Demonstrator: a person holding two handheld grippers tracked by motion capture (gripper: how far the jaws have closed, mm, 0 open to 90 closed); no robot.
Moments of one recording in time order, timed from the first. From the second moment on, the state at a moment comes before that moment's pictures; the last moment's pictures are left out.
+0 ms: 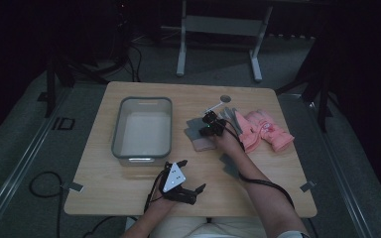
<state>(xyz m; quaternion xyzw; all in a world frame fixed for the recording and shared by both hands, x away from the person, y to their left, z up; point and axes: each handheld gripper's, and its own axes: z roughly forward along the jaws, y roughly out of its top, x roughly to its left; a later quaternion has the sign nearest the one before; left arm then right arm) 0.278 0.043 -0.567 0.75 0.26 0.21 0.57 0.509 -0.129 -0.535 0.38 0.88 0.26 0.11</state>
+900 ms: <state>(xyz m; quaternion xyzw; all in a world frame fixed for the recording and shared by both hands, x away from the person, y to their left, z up) 0.277 0.043 -0.567 0.75 0.25 0.22 0.57 0.359 -0.157 -0.511 0.49 0.80 0.33 0.11</state>
